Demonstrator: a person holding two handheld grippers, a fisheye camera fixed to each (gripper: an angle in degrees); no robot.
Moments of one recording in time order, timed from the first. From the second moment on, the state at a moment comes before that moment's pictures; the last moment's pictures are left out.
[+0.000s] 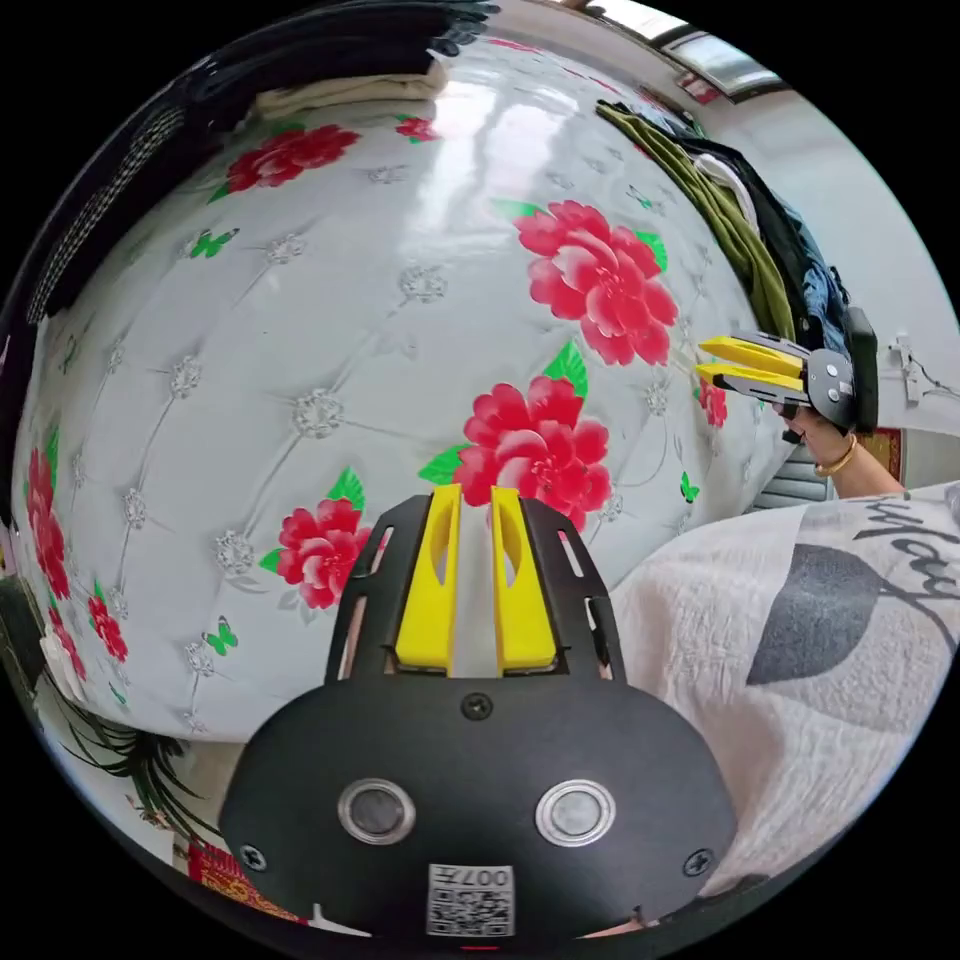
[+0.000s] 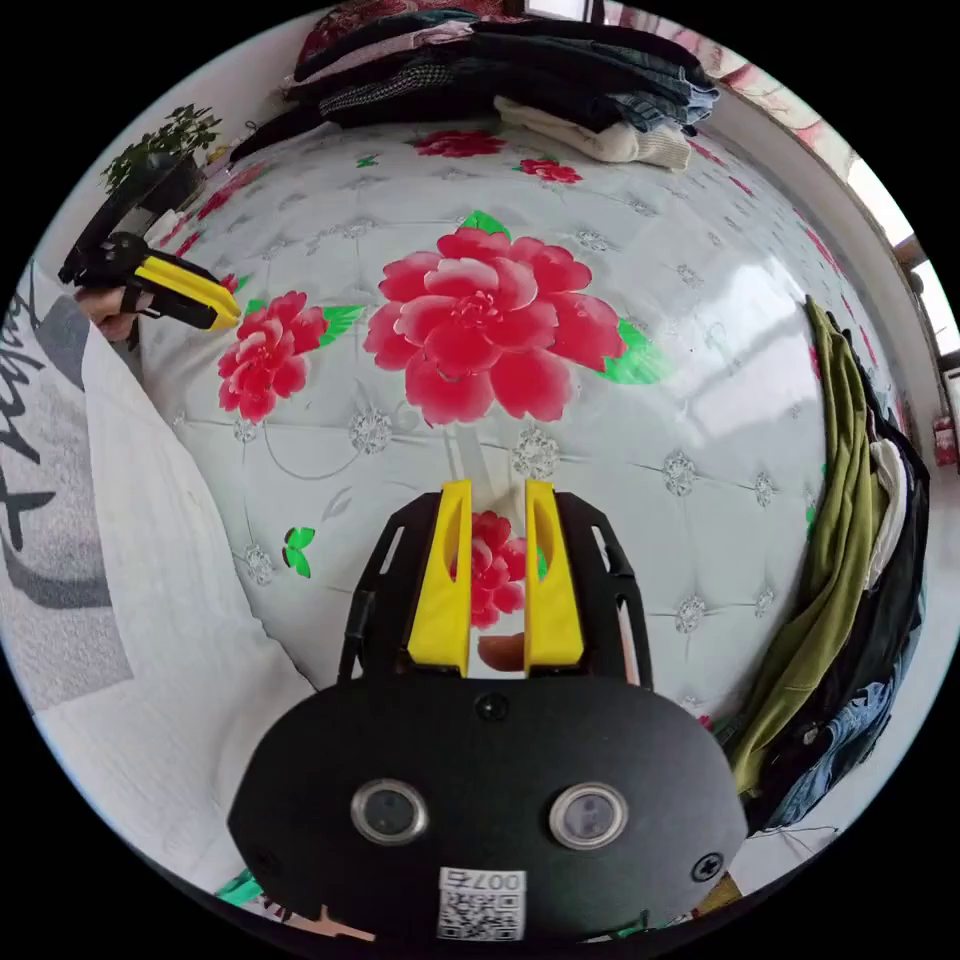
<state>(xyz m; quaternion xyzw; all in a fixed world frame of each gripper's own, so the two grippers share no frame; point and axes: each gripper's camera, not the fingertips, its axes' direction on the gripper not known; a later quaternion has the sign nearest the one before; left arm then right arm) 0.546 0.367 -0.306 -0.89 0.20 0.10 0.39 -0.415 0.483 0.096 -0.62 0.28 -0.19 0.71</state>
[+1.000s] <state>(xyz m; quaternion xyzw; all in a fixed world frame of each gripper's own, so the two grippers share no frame) 0.639 0.389 -0.346 -0.88 0.15 0.28 0.36 -0.210 0.236 -0.118 -0.28 0.70 0.03 0.66</state>
